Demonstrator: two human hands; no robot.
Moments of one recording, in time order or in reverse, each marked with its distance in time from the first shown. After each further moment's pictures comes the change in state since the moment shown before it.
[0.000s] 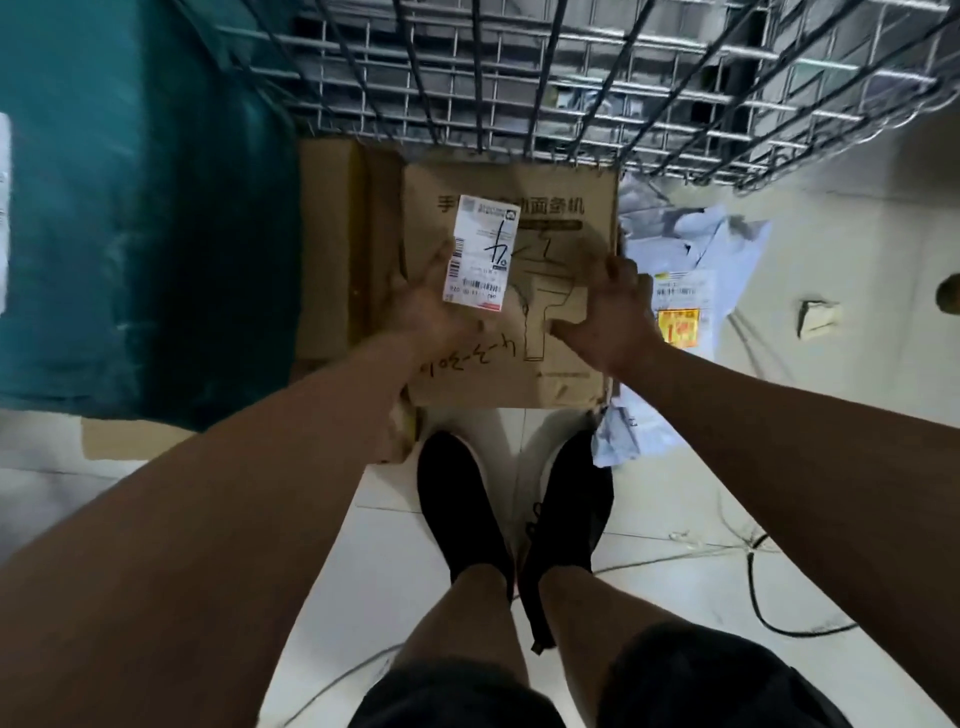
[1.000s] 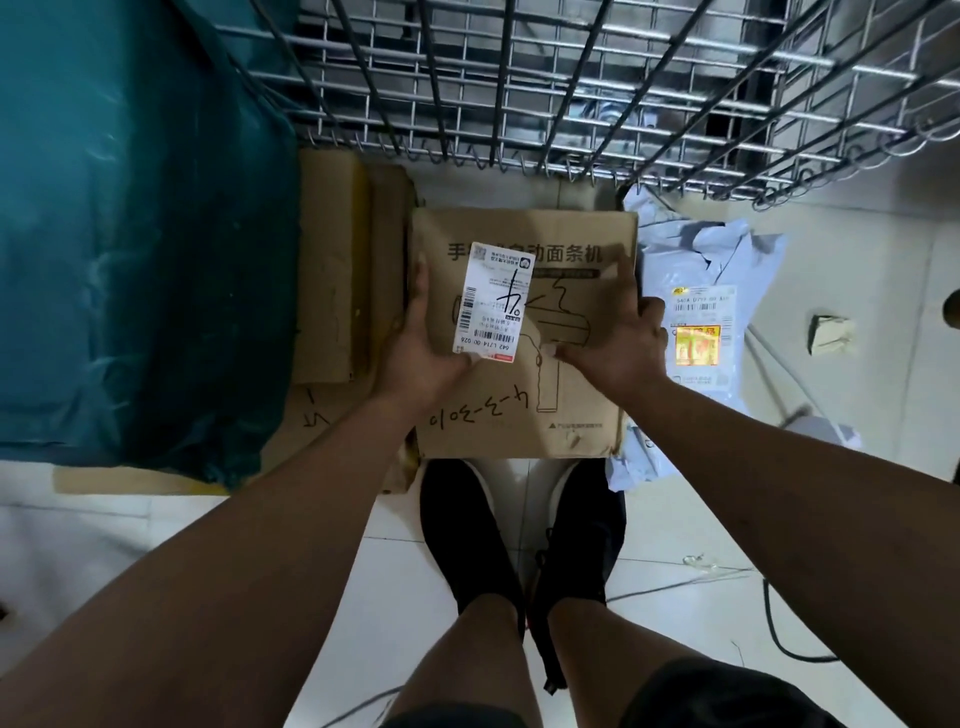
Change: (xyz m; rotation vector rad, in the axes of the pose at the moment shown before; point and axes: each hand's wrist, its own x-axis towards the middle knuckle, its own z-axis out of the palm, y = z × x) left_hand -0.018 -0.026 0.008 -0.394 0.068 0.103; right_hand -0.001 -0.009 0.025 0.328 0.118 0.234
